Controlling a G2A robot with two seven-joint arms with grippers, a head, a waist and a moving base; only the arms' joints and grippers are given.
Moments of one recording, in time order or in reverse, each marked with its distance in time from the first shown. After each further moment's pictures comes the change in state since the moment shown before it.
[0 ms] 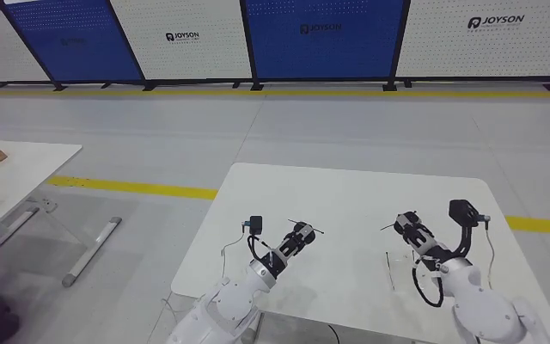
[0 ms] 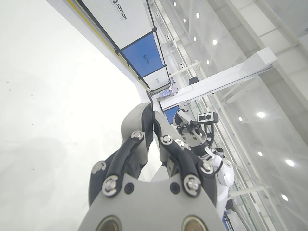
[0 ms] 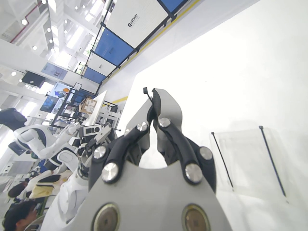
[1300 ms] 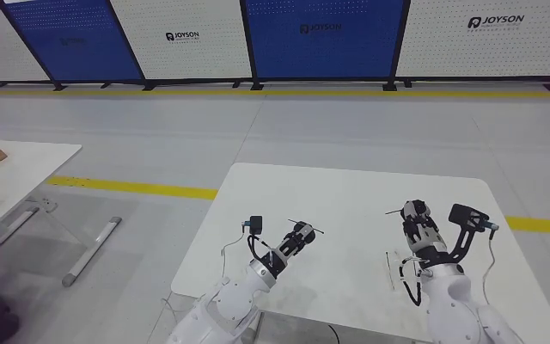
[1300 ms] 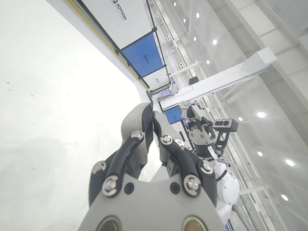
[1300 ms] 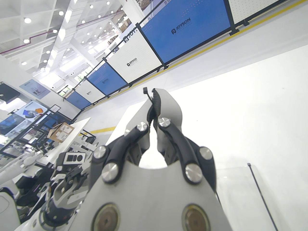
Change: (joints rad) left arm 0.000 0.000 0.000 0.000 0.000 0.000 0.000; right arm -0.030 -0.042 -0.106 -0.029 -0.277 0.000 -0.332
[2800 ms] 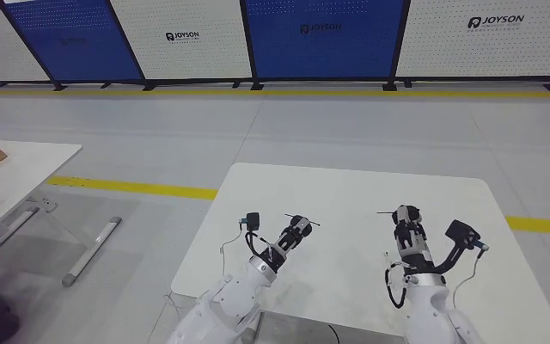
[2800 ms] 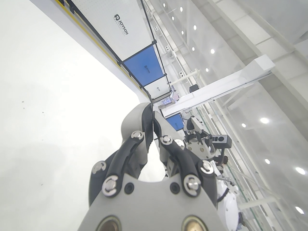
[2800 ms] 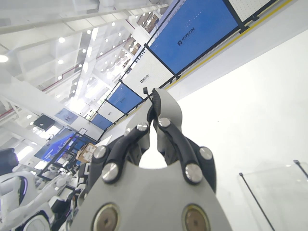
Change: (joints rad) left arm -0.042 -0.013 0.029 0.052 0.063 -0.014 0.099; right arm -0.015 -0.062 -0.118 0.100 0.170 -0.083 -0.344
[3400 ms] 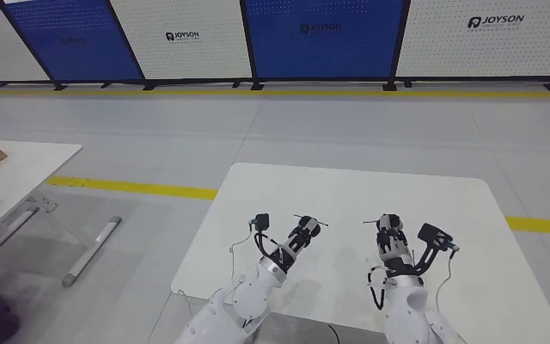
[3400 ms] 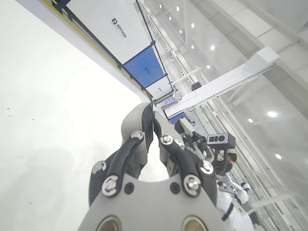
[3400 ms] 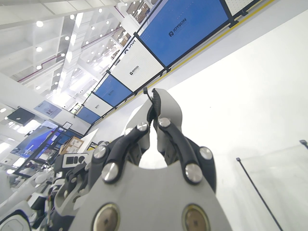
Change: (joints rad) left arm -0.054 -0.022 0.069 0.068 0.045 -0.030 0.079; right arm 0.030 -0.029 -0.068 0.090 -0.087 0.070 0.024
